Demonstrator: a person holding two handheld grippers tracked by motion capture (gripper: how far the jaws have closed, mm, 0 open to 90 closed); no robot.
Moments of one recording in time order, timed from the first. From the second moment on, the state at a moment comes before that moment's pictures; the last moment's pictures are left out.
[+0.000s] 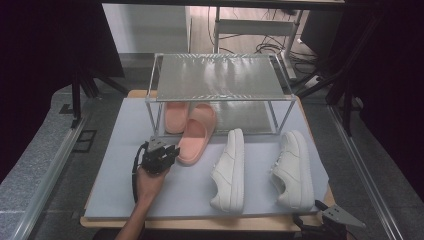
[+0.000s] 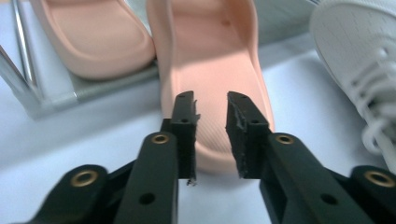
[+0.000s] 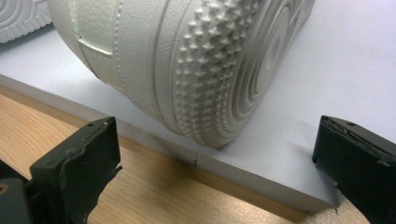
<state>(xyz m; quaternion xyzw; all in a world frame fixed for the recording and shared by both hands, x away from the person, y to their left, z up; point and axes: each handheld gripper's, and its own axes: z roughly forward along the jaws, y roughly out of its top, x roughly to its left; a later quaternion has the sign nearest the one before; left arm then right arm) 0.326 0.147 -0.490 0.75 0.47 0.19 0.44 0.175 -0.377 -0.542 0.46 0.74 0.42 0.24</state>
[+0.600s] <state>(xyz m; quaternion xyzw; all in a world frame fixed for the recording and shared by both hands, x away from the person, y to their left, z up) 0.314 0.138 -0.515 0.79 0.45 0.17 0.38 0.175 -0.376 -0.542 0.46 0.75 0.42 0.24</state>
